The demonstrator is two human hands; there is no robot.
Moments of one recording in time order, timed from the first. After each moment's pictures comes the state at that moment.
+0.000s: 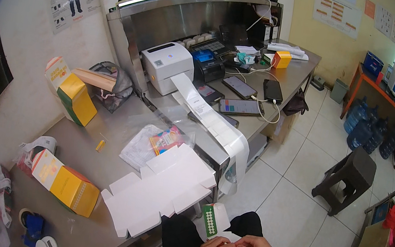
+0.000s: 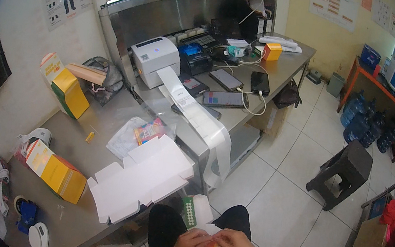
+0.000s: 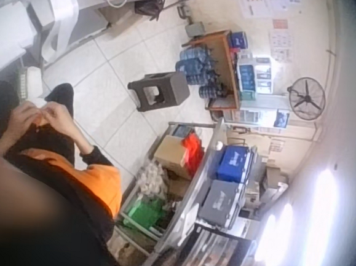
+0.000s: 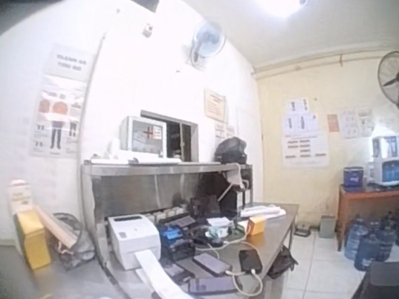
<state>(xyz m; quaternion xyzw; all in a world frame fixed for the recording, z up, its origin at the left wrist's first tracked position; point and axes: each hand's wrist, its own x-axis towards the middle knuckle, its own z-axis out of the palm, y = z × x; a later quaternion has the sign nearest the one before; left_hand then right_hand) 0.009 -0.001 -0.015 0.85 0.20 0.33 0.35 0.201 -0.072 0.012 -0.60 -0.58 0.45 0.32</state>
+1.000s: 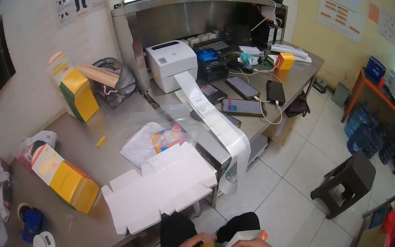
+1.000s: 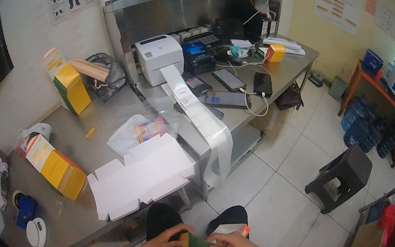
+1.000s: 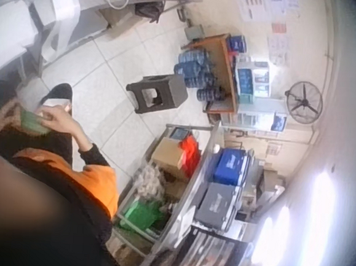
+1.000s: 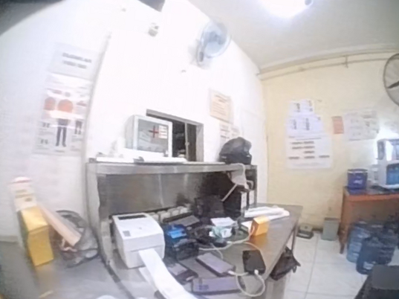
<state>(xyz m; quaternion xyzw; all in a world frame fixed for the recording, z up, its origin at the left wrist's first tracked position) -0.052 0.038 -0.050 0.73 0.18 0.19 0.63 0.212 -0.064 0.029 -0.50 -0.67 0.52 0.19</state>
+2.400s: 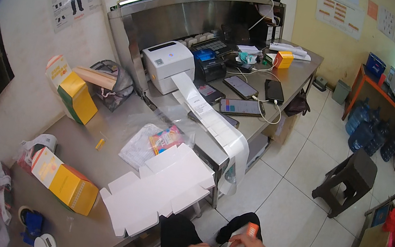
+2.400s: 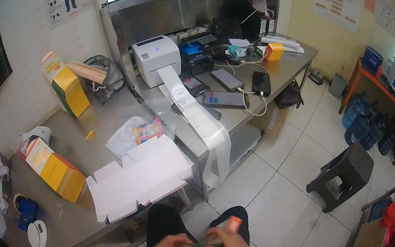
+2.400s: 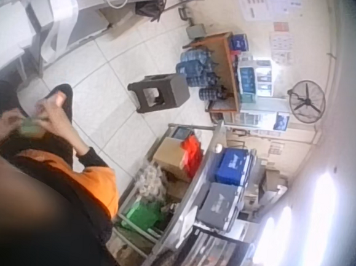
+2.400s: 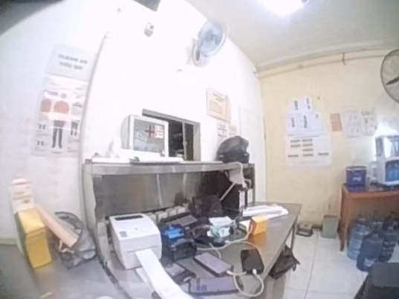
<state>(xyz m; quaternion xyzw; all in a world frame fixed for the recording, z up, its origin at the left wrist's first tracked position) -0.040 0.014 -0.031 0.63 0.26 0.11 0.72 0.200 -0.067 0.023 -0.60 -0.68 0.35 0.25</state>
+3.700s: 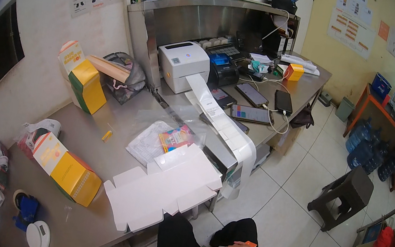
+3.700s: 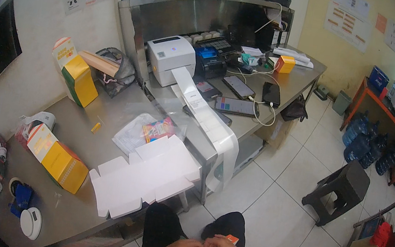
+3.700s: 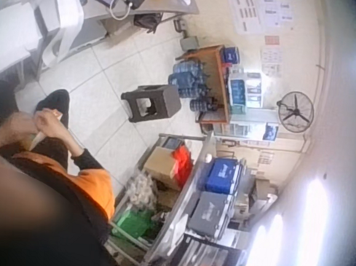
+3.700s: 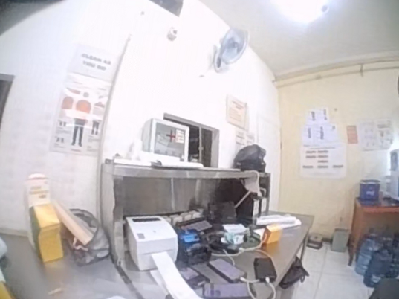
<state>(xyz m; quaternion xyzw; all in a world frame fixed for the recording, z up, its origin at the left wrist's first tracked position) -0.012 0.011 -0.015 0.88 0.01 0.23 0.41 0.194 -0.062 -0.030 -0.51 -0.67 0.47 0.25</state>
